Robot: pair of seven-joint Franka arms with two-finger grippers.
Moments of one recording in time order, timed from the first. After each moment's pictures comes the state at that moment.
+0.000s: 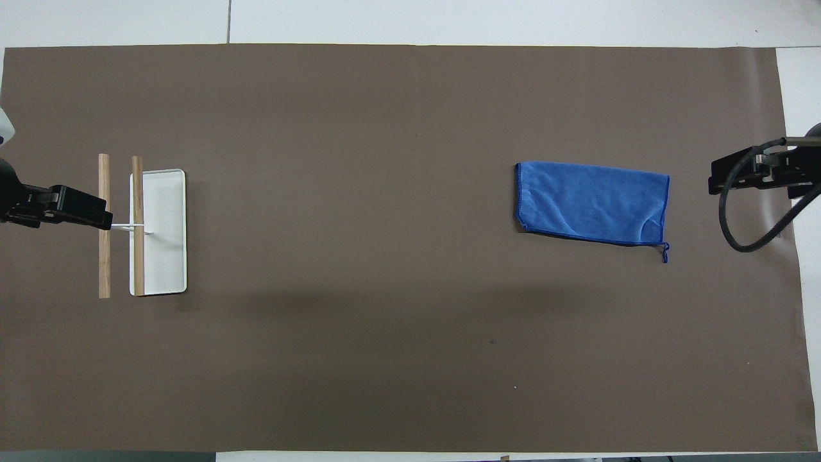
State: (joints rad) left arm -0.05 -0.05 -0.02 -1.65 -0.04 1.52 0.06; right arm 0.05 -0.02 -0.03 -1.61 -0.03 1.59 0.11
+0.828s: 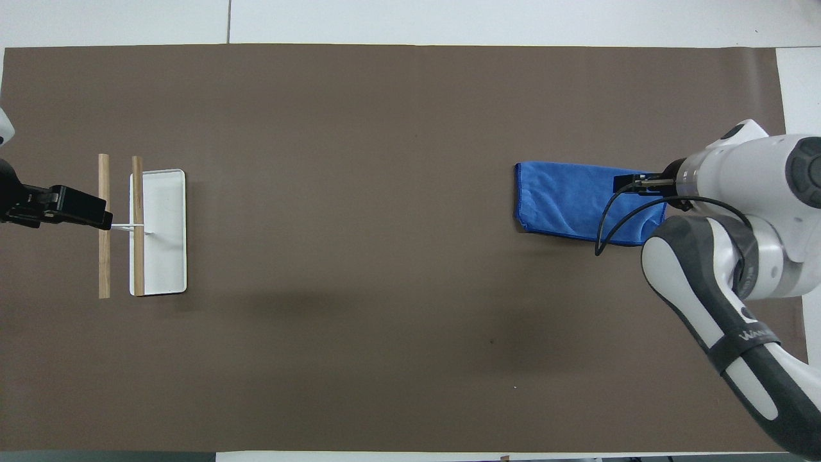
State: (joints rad) left arm -0.05 -0.05 -0.02 -1.65 -0.04 1.52 0.06; right arm 0.04 0.10 -0.04 -2.17 -0.03 2.47 0.08
